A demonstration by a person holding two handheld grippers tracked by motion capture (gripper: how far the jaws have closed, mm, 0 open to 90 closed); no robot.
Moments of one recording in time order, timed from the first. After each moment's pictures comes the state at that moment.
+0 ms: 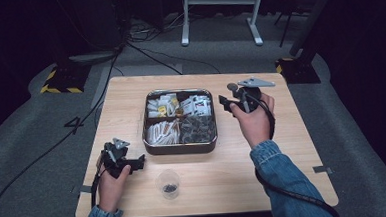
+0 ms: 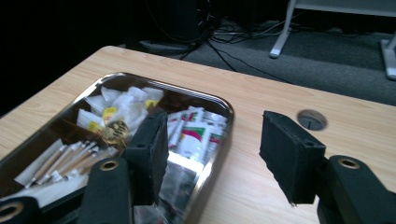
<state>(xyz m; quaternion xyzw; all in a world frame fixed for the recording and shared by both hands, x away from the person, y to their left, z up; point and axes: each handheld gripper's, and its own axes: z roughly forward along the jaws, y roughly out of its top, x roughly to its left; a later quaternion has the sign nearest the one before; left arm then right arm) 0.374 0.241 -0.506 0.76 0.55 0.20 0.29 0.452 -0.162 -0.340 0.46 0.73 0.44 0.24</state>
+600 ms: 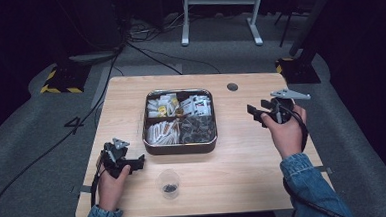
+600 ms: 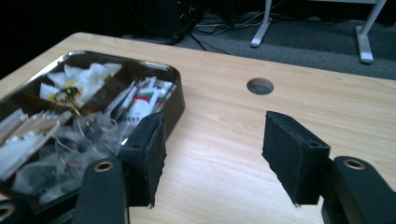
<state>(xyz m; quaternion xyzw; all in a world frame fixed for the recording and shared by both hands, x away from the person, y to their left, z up) 0.374 0.242 -0.506 0.76 0.55 0.20 0.29 0.429 -0.243 -0.357 0.48 0.72 0.43 0.25</state>
